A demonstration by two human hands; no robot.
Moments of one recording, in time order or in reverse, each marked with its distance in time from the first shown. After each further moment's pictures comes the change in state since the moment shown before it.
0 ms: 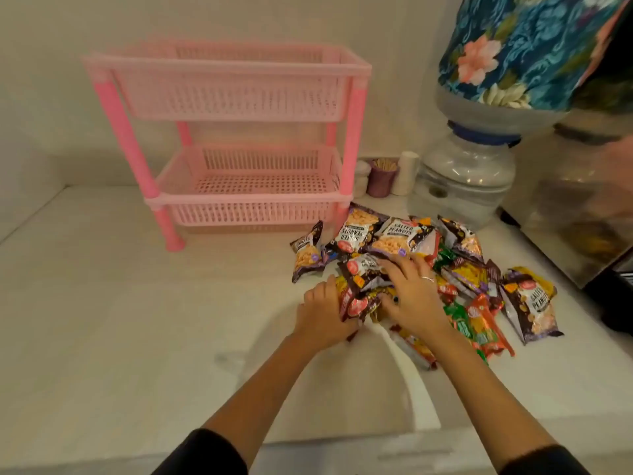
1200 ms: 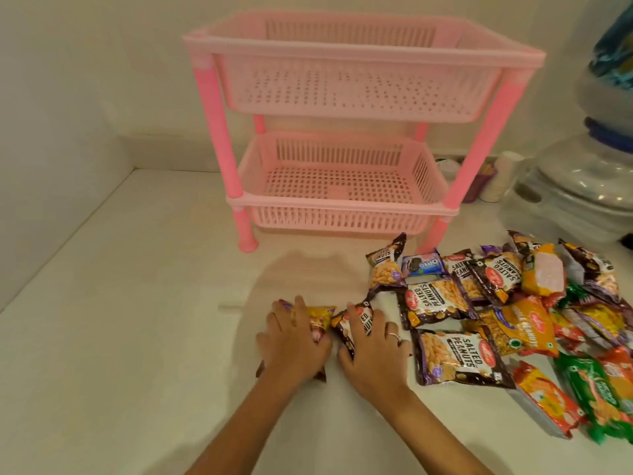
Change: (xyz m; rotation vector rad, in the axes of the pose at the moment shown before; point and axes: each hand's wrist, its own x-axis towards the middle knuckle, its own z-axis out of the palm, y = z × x) left_hand -0.024 -0.157 -0.078 0.260 -0.056 -0.467; right_hand 0.014 -0.206 0.097 -0.178 -0.277 0.098
